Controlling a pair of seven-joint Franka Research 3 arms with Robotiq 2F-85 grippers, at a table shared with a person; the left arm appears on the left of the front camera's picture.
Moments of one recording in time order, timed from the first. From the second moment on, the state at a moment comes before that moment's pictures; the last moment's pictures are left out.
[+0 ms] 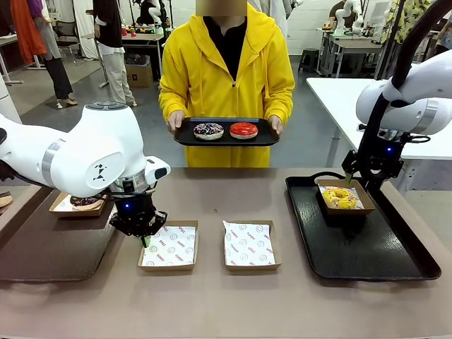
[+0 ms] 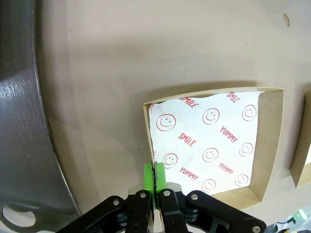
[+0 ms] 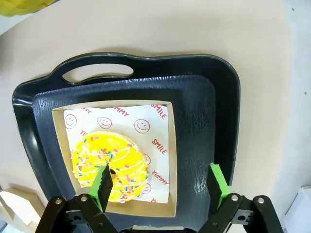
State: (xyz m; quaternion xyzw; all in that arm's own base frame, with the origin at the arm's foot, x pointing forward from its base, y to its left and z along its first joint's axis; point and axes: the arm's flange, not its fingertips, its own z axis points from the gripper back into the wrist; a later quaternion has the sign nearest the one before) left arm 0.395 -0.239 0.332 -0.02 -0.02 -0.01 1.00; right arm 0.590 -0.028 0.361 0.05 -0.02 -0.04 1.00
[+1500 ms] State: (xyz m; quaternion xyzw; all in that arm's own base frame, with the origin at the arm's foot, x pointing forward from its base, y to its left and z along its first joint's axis) left arm 0.458 -0.252 0.520 -0.01 -0.13 0.03 0.99; right arm 0.325 -0.194 0.471 0.54 -0.19 -0.08 0.82
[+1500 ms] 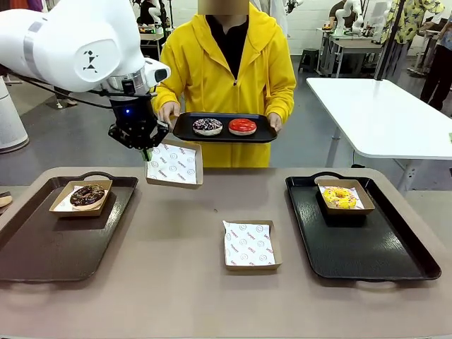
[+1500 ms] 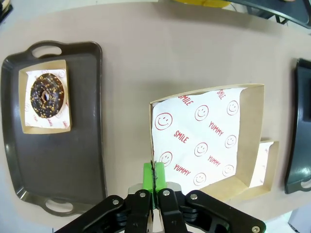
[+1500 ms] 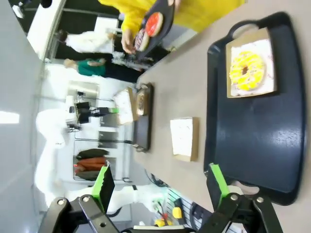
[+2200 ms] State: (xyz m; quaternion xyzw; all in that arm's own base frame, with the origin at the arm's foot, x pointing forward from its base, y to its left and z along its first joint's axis) left arm 0.474 -0.254 0.518 0.00 -0.12 0.04 0.99; right arm 0.338 -0.225 0.410 0.60 -0.12 -0.09 0.78
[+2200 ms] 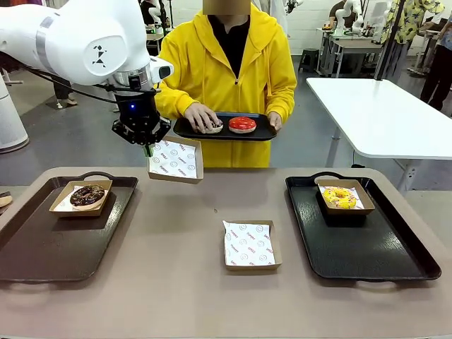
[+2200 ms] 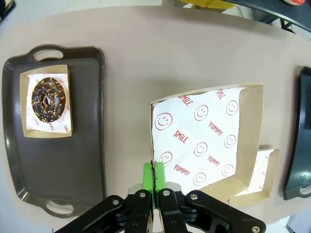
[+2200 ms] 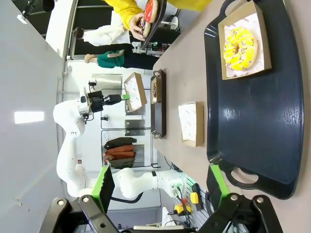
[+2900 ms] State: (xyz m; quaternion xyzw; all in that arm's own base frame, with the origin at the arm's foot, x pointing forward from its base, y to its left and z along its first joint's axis) left arm 0.474 -0.255 0.518 0.00 -0.12 0.04 0.99; right arm 0.333 -0.226 0.414 0.60 -0.12 -0.09 0.78
